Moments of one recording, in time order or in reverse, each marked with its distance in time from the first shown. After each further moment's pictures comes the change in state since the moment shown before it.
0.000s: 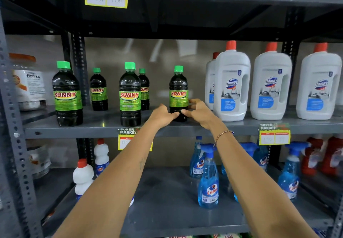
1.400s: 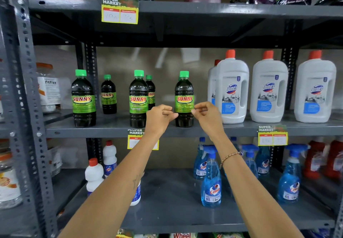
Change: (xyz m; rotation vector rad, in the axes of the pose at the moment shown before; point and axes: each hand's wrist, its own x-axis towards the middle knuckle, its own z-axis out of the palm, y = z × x) left_hand -0.051 -0.009 -0.018 -0.289 0.327 0.258; right_hand -0.065 -0.015 0.005 -0.156 0.354 -0.257
